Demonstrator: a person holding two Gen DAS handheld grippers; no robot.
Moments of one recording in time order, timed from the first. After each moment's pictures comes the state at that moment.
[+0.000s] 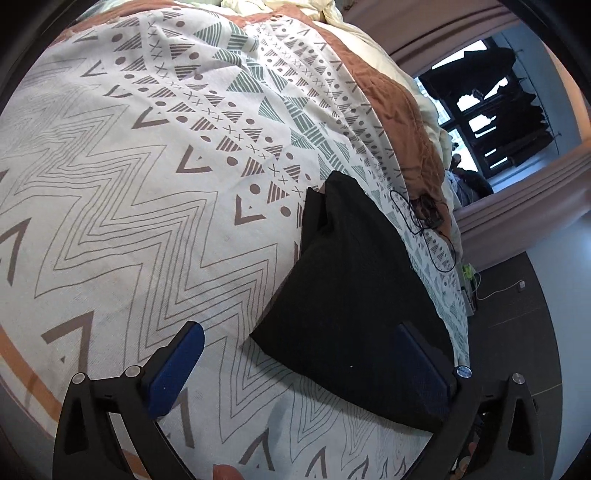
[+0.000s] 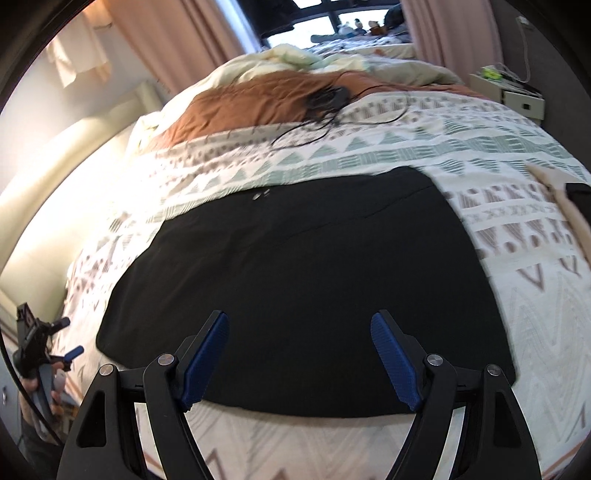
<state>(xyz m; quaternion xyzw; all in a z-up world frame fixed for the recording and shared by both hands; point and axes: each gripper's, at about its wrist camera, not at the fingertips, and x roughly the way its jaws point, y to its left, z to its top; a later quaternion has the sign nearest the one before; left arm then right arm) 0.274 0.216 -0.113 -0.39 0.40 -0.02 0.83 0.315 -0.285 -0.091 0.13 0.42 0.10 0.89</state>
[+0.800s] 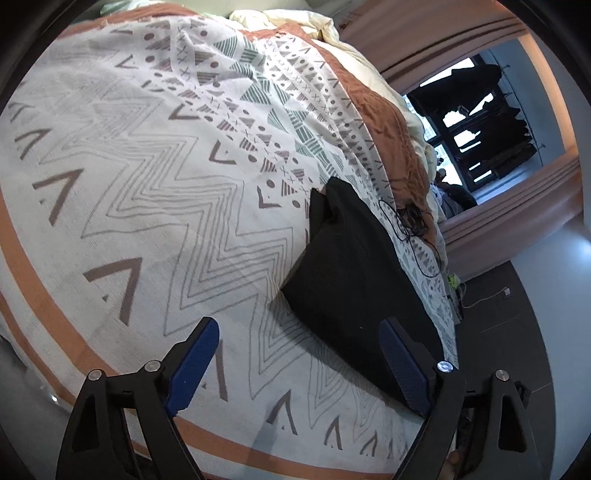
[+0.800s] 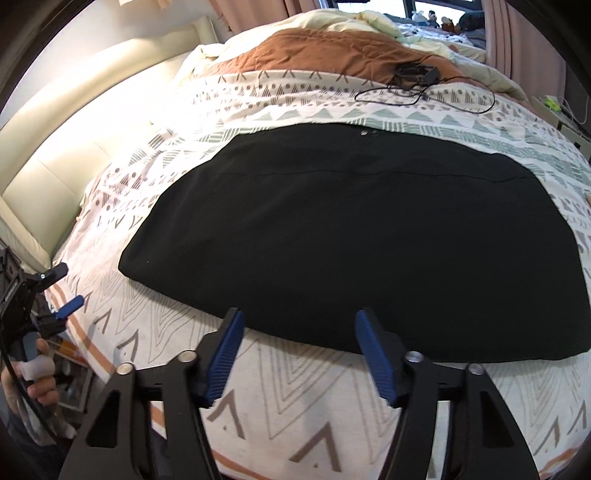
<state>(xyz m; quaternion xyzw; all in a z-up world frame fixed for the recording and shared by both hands) 0.219 0.222 -0.130 -0.41 0.37 -0.03 0.83 0.283 -0.153 -0.114 0.05 0.46 0.16 0.87</state>
